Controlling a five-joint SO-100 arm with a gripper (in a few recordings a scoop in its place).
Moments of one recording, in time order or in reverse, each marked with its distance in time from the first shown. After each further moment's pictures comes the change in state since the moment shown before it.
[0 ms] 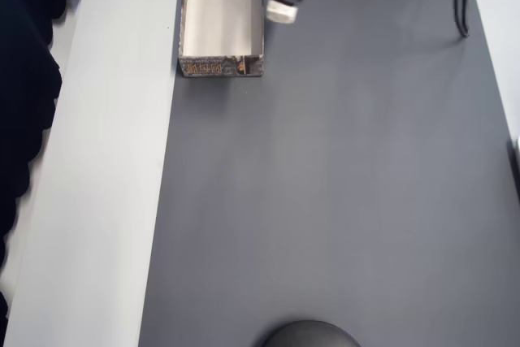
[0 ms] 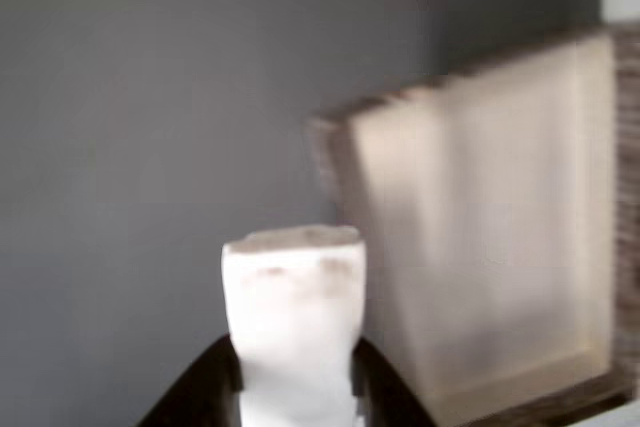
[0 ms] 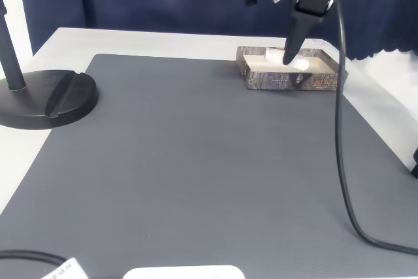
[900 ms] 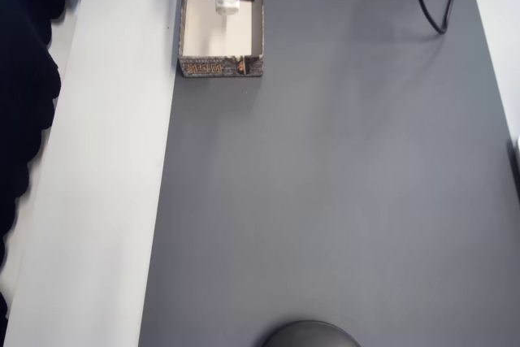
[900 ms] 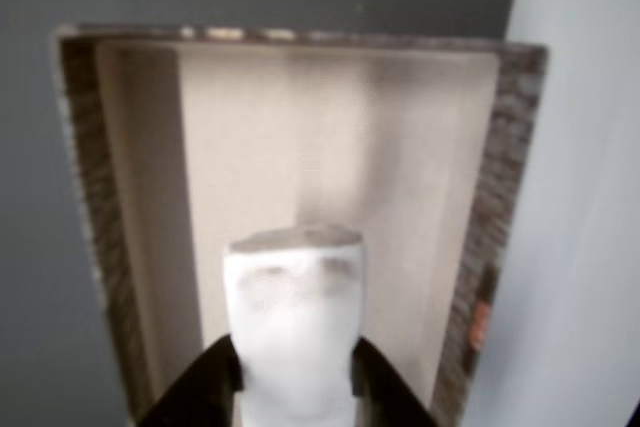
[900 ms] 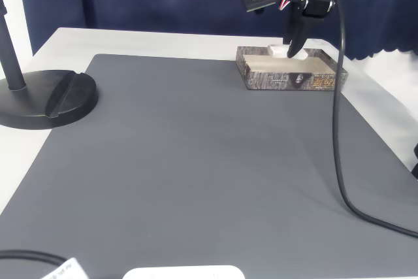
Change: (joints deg) arm 9.4 -21.9 -24.2 0.1 28.0
